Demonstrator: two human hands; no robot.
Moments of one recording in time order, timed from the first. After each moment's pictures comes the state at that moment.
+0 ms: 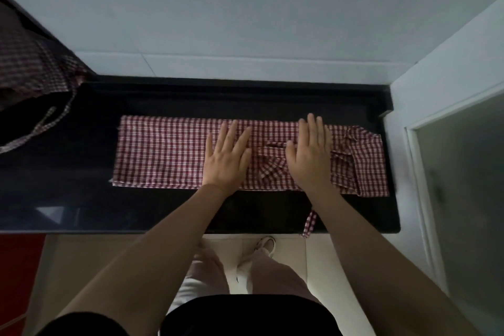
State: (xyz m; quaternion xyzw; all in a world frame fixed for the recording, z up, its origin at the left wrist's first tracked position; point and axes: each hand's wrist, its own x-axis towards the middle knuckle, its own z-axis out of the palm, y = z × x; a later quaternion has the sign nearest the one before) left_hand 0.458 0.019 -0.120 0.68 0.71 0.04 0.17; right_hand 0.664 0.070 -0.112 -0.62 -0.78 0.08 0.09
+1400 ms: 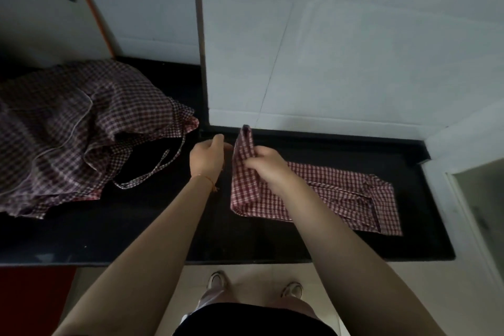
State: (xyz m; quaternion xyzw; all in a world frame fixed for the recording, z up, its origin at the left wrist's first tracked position) left_hand 0.179 0.012 0.003 0.25 0.75 0.44 0.44; right_hand 0.321 0.031 0.032 -0.61 -0.51 0.59 0.12
